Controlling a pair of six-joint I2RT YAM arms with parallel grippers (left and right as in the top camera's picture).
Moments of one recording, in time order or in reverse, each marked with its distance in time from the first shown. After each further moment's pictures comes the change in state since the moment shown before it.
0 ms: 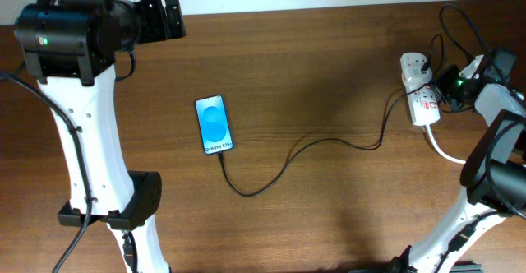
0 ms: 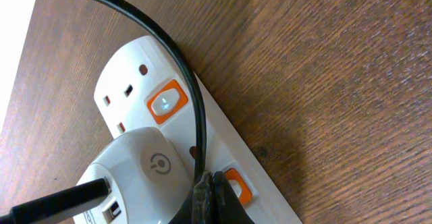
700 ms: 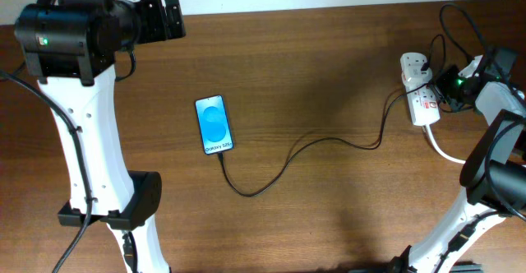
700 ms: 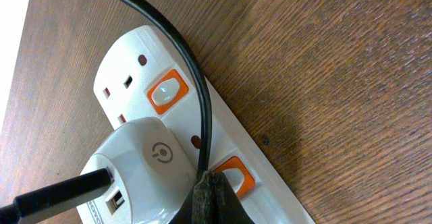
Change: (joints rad) left arm 0.000 0.000 0.000 0.000 0.000 0.000; right arm 0.004 -0.001 0.016 -0.051 0.000 0.007
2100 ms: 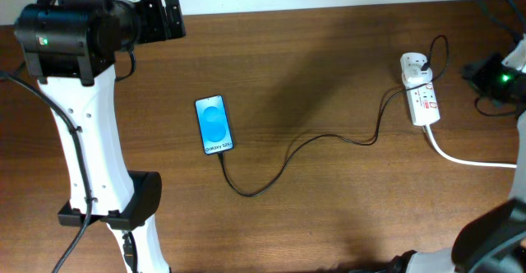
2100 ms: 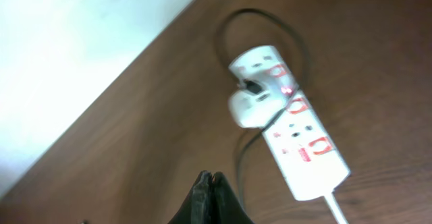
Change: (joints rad) left arm 0.000 0.000 0.000 0.000 0.000 0.000; right arm -0.059 -0.518 -0.021 -0.309 -0.087 -0.204
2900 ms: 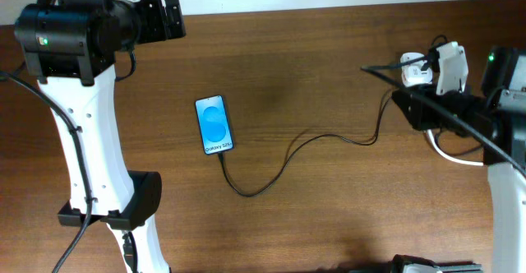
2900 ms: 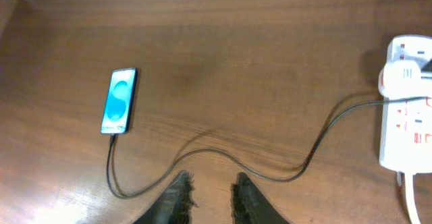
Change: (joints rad) left arm 0.000 0.000 0.000 0.000 0.000 0.000; right arm 0.341 -0.387 -0.001 -0.414 -0.011 -0.410
